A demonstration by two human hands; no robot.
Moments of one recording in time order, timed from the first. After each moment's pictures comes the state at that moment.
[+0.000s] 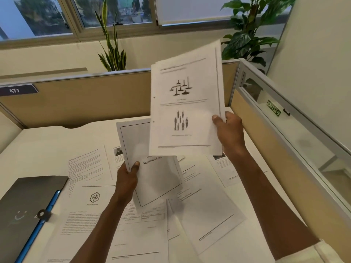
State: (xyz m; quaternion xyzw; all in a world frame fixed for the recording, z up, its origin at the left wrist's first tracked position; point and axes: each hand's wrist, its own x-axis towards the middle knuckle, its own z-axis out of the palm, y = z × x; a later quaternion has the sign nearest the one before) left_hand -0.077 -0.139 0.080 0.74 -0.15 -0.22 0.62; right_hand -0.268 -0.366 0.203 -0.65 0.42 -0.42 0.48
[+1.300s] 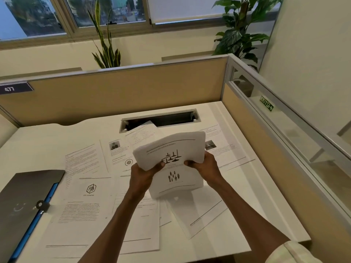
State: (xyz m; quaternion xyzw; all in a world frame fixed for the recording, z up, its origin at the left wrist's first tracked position) left_hand -0.150 -0.145 0.080 0.66 -0.26 -0.28 0.64; right_hand -0.312 -0.305 0.080 -0.64 0.37 -0.27 0.62
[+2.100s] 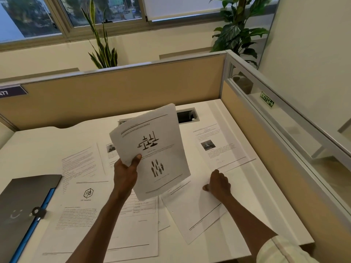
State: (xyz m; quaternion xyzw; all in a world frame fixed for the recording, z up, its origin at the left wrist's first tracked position) left_hand -0.120 -0.149 0.092 0.71 -0.22 -0.18 0.64; right_hand -0.339 -0.335 -0.018 -0.78 0.57 0.03 0.26
